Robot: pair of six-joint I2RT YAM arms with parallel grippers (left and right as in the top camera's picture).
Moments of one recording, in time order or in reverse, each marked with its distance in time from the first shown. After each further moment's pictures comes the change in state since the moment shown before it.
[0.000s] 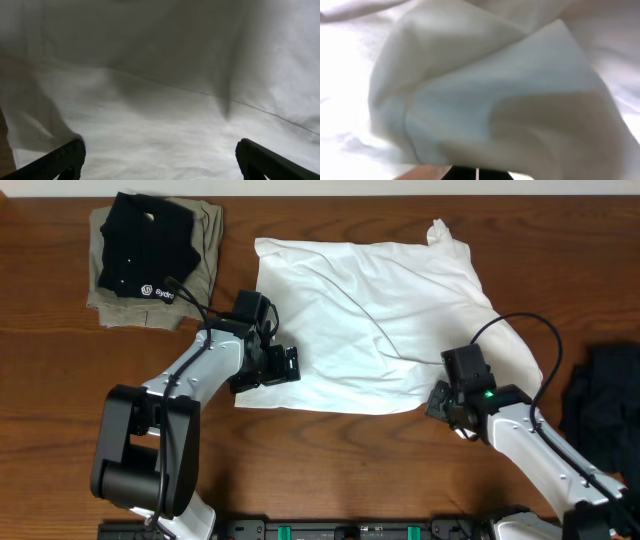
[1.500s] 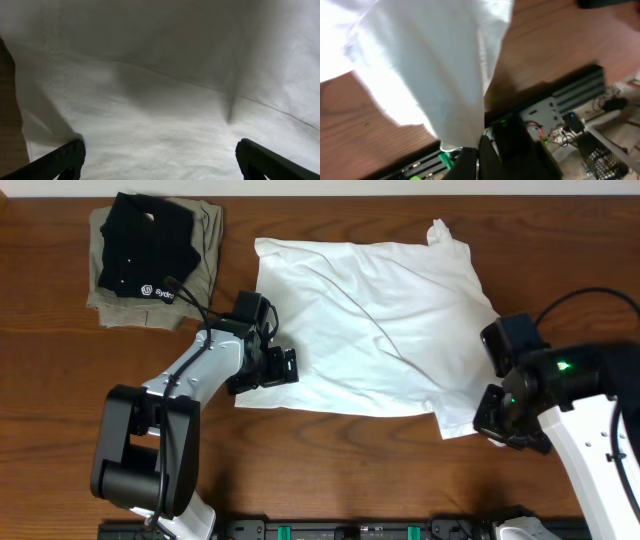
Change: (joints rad) left arm 0.000 0.000 0.000 -0.020 -0.029 0.000; right arm -0.037 -0.117 0.616 -1.092 0.098 0.098
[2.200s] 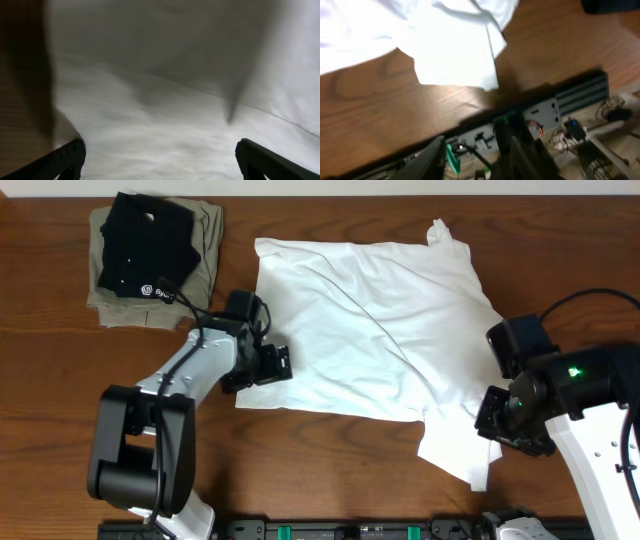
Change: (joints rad) left arm 0.058 0.000 0.000 0.001 0.001 0.004; right arm 0.000 -0.022 0.027 0.007 -0.053 -0.080
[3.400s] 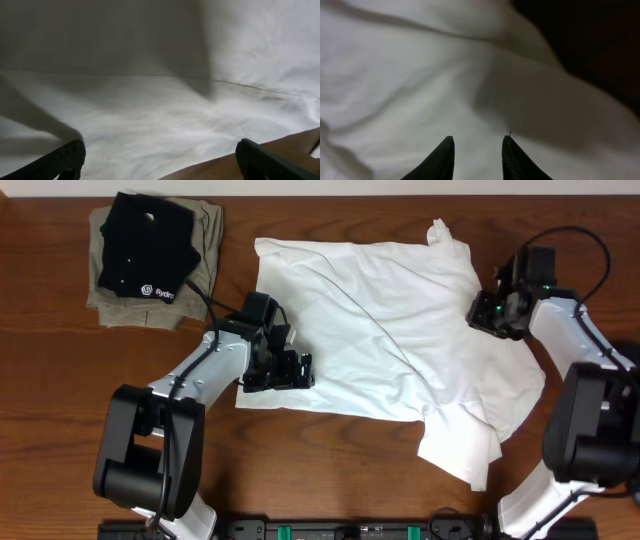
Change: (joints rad) left arm -0.094 0.000 0.000 0.018 0.175 0.139; right arm -0.362 0.689 -0.017 1.091 -0.317 -0.410
